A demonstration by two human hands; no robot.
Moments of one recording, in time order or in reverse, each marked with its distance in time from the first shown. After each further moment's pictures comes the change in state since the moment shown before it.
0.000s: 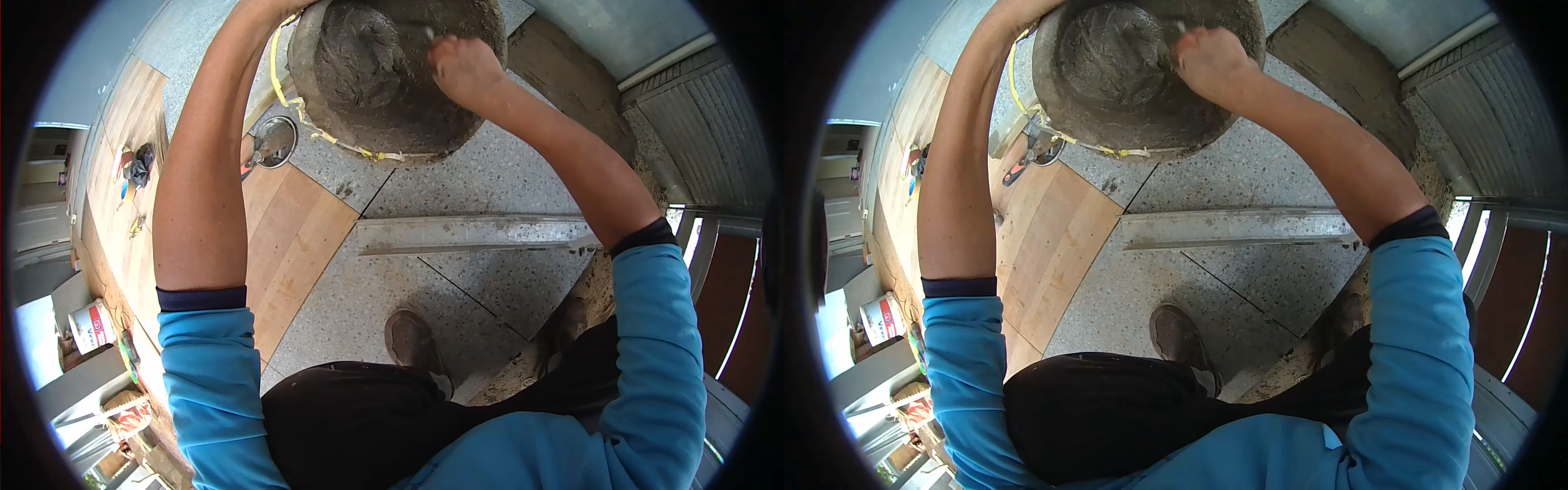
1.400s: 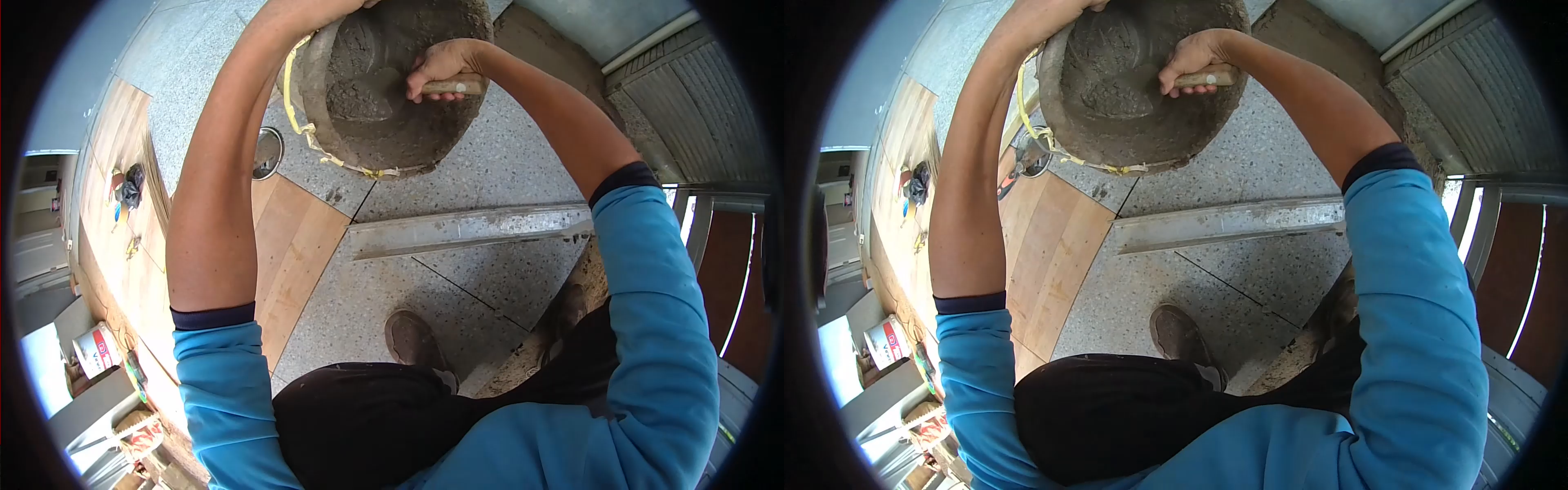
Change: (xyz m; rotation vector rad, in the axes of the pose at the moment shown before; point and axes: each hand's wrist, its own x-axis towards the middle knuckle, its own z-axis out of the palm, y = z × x) left_hand -0.012 0.026 0.033 -0.019 0.016 0.037; right_hand 0.033 0.052 0.023 1.223 -1.009 0.269
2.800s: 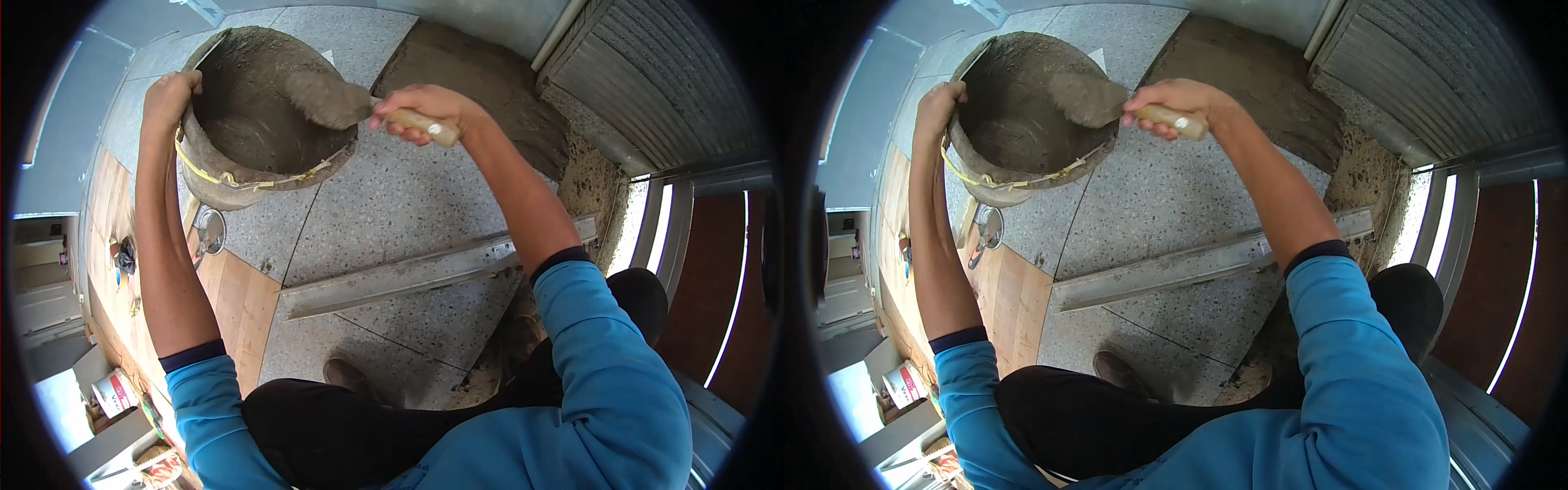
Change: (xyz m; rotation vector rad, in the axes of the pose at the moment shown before) left_hand 0.090 -0.022 0.018 0.251 0.329 -0.379; right_hand -0.109 0.170 -0.045 0.894 -0.005 -0.518
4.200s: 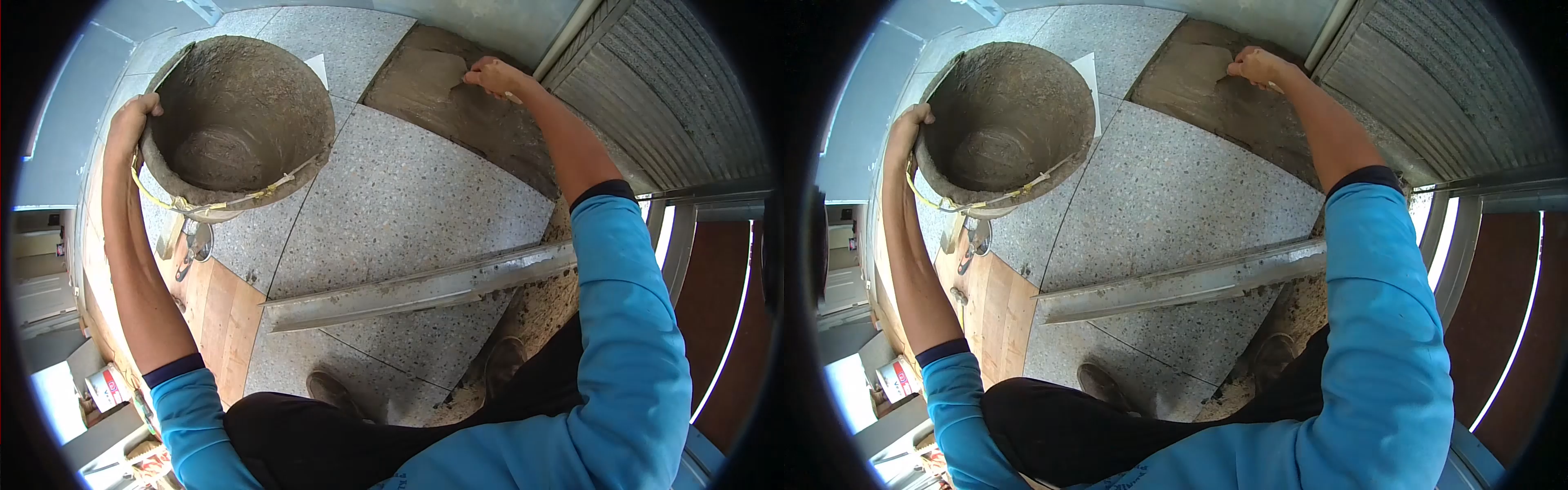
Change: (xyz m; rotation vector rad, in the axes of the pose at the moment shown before) left_hand 0.009 -0.020 -0.022 -0.202 -0.036 -0.156; right_hand -0.023 -0.019 -0.222 -1.160 0.696 0.160
